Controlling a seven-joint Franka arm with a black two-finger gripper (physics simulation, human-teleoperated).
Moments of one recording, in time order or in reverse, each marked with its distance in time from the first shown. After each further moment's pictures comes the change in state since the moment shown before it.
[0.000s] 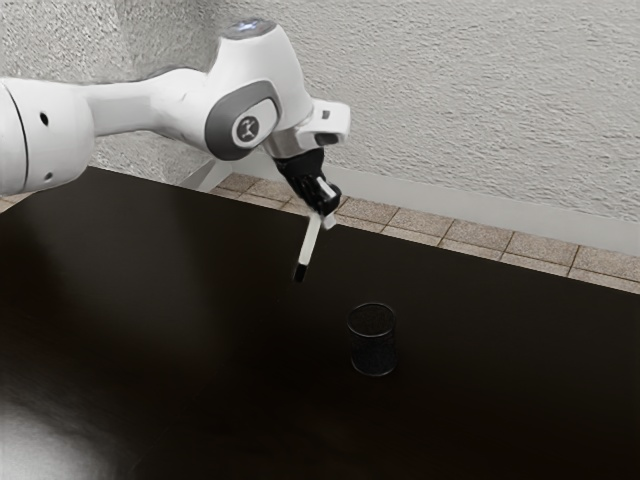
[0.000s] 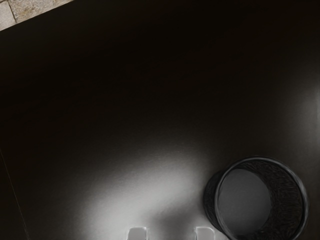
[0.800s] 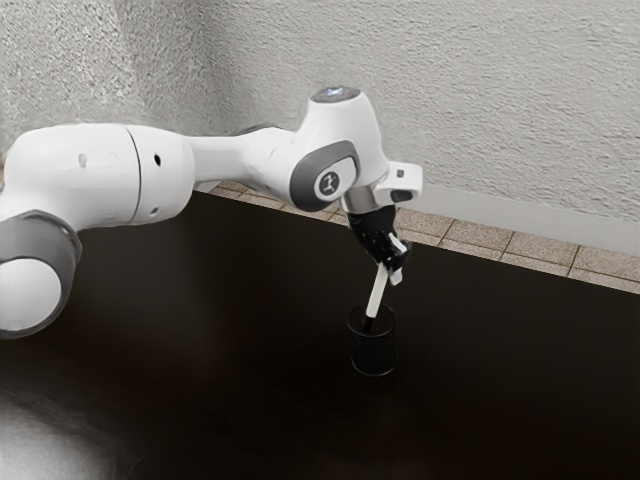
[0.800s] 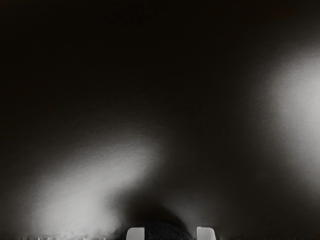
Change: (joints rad) arm -0.126 0.321 0.002 0.224 -0.030 0.011 -0.077
